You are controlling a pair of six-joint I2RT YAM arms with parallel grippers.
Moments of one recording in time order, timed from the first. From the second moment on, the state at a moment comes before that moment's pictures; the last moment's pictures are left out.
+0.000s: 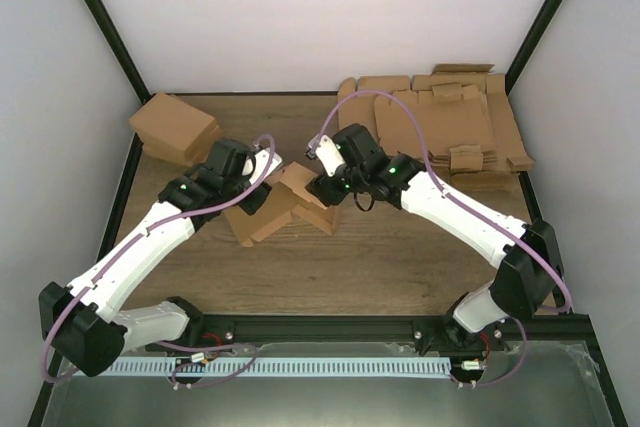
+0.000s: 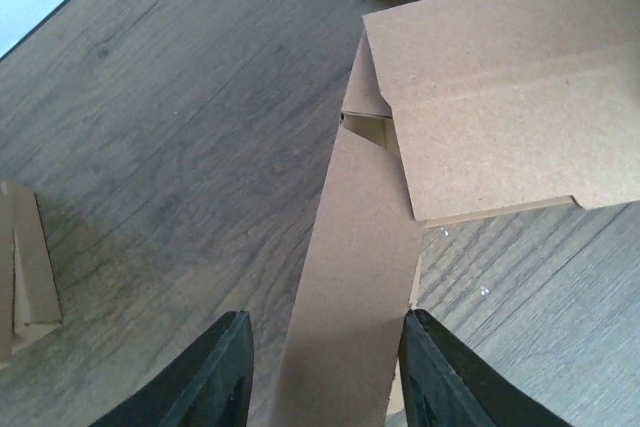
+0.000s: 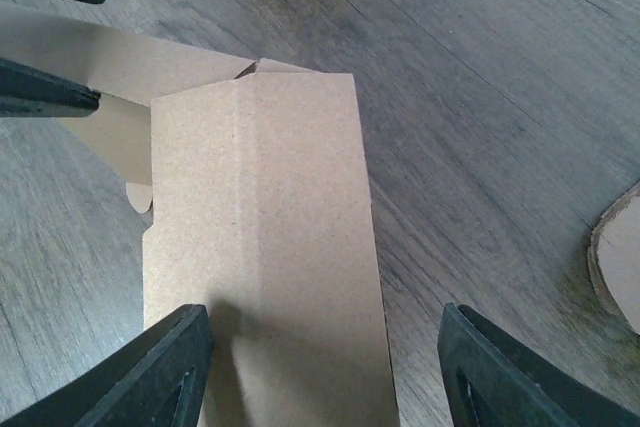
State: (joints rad) left arm -0.55 1.18 1.07 -0.71 -0.03 0.26; right arm 0.77 1.50 1.30 -0.57 -0.13 -0.08
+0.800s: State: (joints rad) left arm -0.55 1.18 1.08 -0.66 0.04 0.25; right arm 0.82 1.52 1.31 -0.65 -0.02 -0.09
